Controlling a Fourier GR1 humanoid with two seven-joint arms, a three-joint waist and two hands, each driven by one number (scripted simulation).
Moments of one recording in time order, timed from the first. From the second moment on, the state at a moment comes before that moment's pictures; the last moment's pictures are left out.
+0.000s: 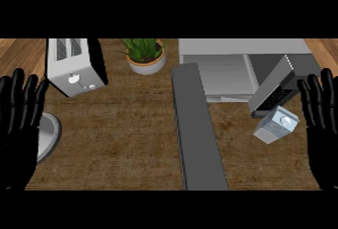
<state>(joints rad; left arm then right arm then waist) 0.00 0.13 -0.01 -2.10 0.04 0.03 -0.02 -0.01 -0.09 0.02 -2.10 0.00 -0.02 -0.03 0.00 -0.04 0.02</state>
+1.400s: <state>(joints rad) 0.21 0.00 -0.53 -1.90 -0.09 0.38 -0.22 0.14 -0.42 -0.41 -1.53 -0.37 0.79 -0.31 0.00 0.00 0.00</state>
